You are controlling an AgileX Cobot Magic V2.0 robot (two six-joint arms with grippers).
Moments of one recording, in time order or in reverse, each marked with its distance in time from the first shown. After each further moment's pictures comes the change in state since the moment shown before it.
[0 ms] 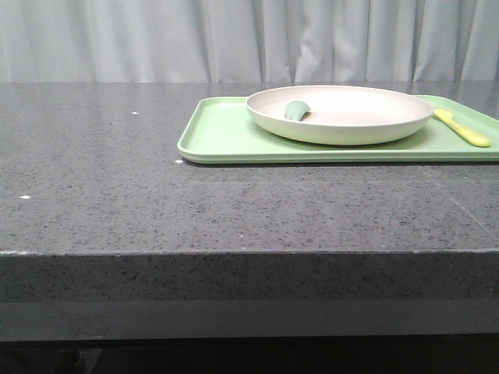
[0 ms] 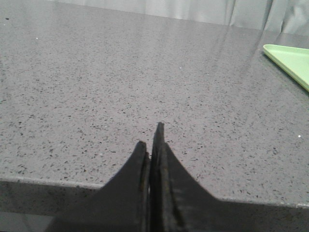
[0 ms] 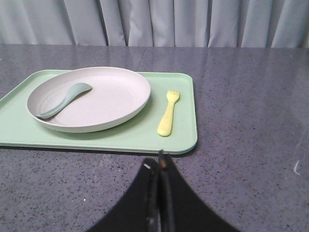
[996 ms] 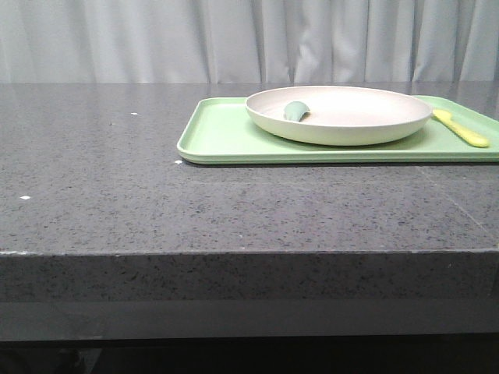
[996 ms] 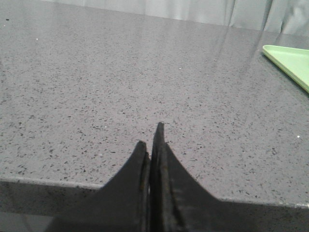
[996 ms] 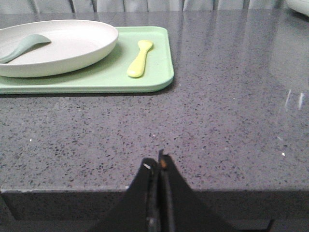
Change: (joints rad) left arm 0.002 0.000 0.000 0.000 -0.001 0.000; right arm -0.103 -0.188 0.401 0.043 -0.203 -0.038
